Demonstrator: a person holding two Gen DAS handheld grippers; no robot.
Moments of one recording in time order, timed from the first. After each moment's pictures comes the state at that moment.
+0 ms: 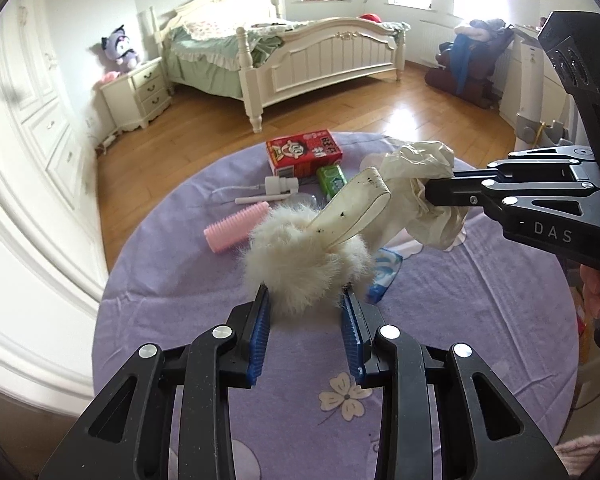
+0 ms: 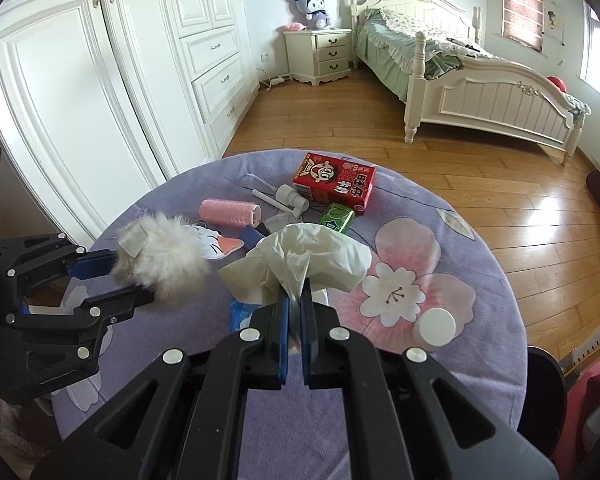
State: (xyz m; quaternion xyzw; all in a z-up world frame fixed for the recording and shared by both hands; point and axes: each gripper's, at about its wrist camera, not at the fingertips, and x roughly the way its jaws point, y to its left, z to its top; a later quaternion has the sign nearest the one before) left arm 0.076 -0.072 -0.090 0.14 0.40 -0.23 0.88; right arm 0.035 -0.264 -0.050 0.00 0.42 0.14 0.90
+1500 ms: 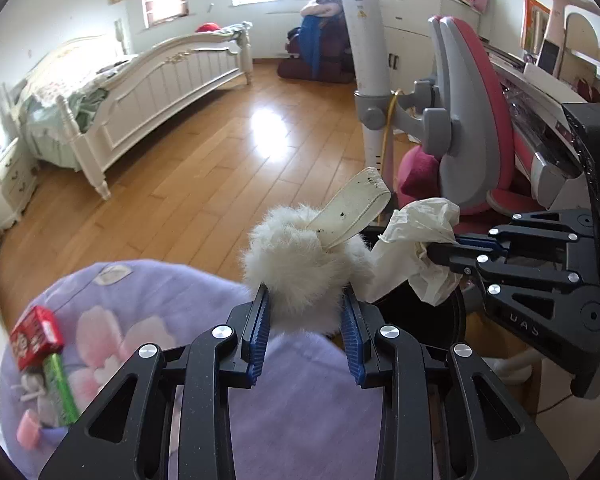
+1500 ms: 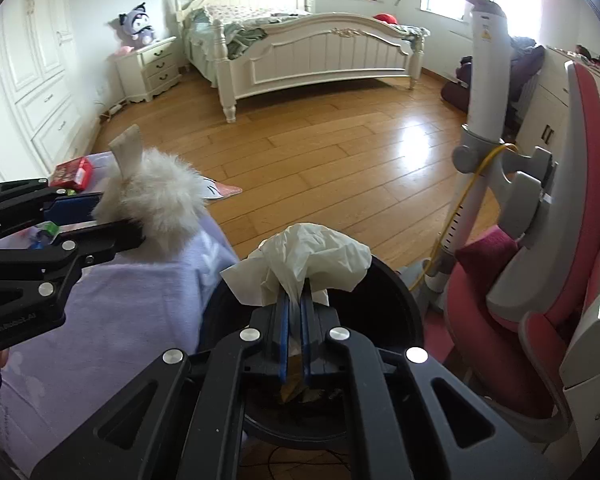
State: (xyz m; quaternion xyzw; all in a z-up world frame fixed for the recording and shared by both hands) left arm 0.056 -0.396 -0.096 0.21 0.36 -0.45 0.79; right arm -0.072 -0.520 -0.088 0.08 0.43 -0.14 0.89
